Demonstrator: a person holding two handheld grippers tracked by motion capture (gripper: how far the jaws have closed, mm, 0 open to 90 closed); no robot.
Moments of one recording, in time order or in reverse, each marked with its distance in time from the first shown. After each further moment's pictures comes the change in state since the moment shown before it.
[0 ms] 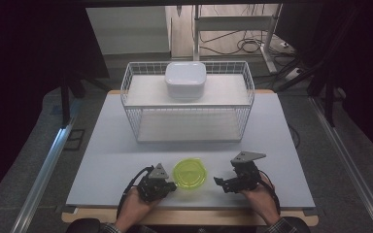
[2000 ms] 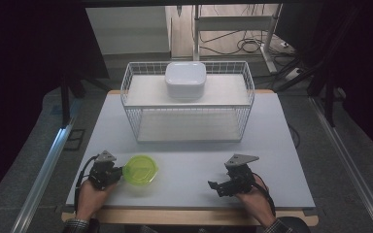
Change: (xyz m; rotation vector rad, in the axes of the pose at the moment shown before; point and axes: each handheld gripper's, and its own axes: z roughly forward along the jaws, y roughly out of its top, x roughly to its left) left arm 0.098 -0.062 -0.077 -0.033 0.226 -0.261; right arm 0.016 0.002 0.008 0.009 0.032 -0.037
